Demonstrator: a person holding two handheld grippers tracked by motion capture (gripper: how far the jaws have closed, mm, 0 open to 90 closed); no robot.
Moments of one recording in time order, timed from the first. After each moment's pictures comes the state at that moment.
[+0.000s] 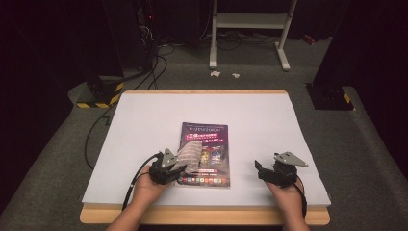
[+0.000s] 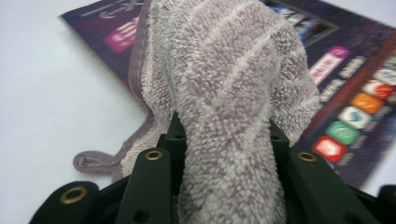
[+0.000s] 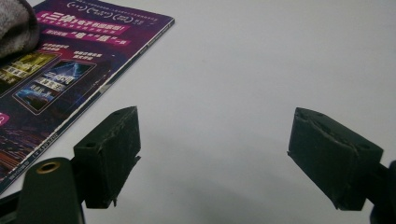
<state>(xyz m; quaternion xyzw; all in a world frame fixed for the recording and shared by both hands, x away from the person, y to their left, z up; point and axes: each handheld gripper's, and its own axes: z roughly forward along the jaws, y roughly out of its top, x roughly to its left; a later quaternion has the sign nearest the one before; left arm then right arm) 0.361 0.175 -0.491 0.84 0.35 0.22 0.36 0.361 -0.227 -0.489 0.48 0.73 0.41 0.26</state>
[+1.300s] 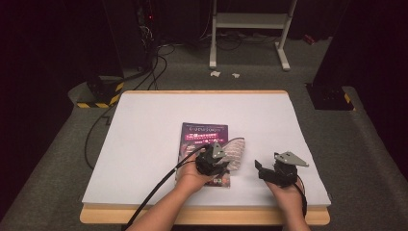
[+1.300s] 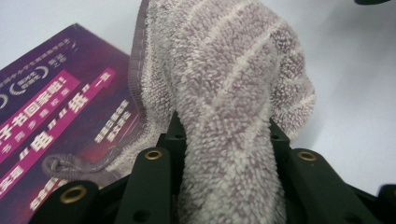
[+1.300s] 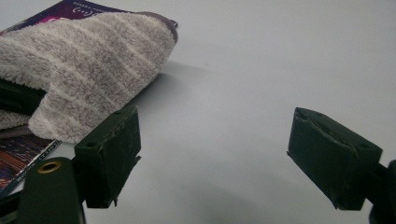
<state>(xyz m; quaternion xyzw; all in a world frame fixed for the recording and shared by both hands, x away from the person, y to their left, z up) 0.399 0.040 -0.489 0.87 0.28 0.16 0.37 0.361 -0.229 -0.488 0.47 0.73 0.41 0.26</state>
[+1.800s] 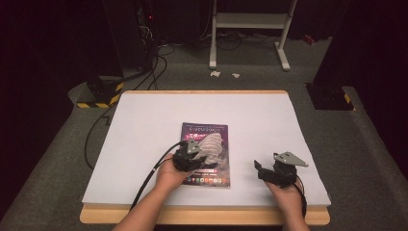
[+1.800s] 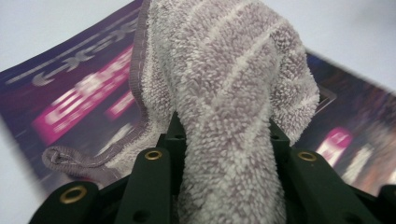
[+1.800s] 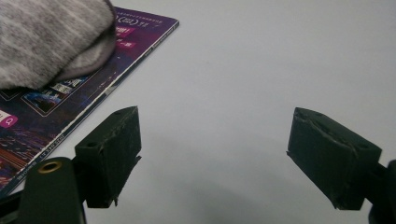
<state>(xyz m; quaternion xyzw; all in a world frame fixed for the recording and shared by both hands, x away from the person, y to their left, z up) 0.404 0.119 -0.489 0.85 0.34 0.20 0.35 0.361 -0.227 -0.489 0.48 0.73 0.41 0.26</state>
